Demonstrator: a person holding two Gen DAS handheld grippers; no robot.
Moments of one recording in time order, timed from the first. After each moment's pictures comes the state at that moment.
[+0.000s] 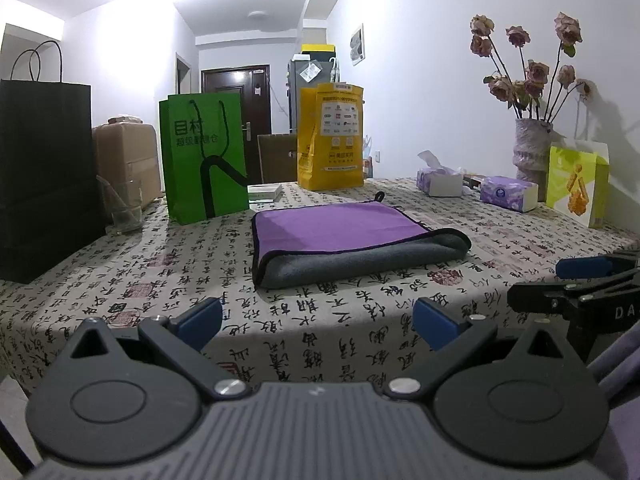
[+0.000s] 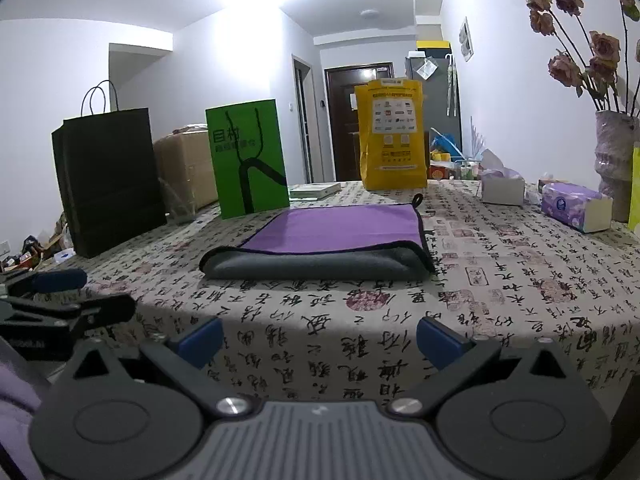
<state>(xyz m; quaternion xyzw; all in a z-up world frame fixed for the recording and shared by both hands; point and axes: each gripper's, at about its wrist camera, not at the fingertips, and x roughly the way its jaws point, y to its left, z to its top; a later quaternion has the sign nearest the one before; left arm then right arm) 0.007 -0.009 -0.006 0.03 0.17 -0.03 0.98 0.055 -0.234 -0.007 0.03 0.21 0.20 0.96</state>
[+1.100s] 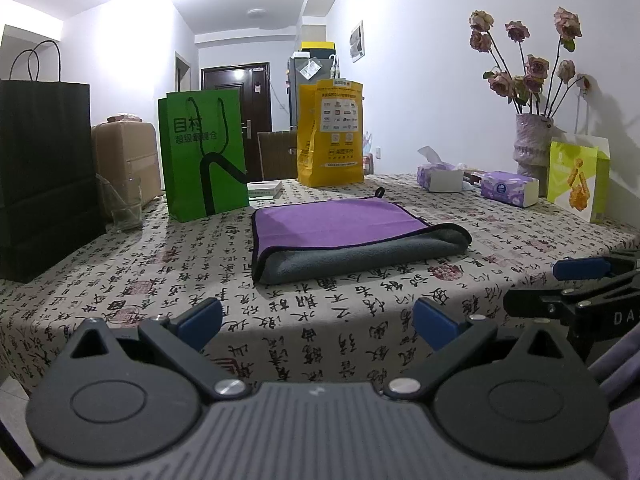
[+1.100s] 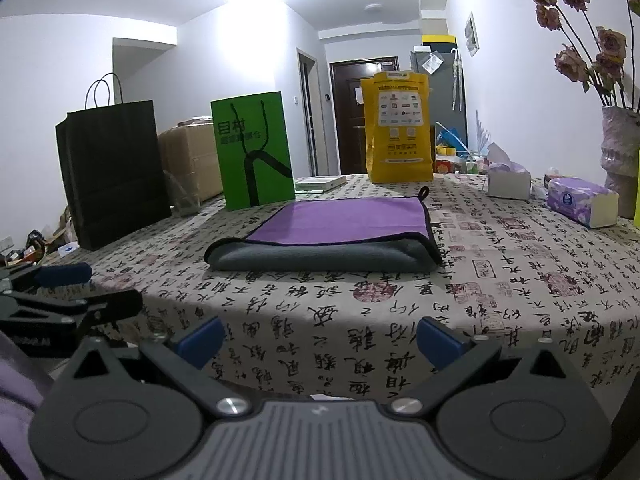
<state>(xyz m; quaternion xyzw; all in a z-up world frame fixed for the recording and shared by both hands) 0.008 -0.015 -0.007 0.03 0.17 -0.03 0.98 0.056 -0.229 -0.010 0.02 0.22 0.20 0.95</state>
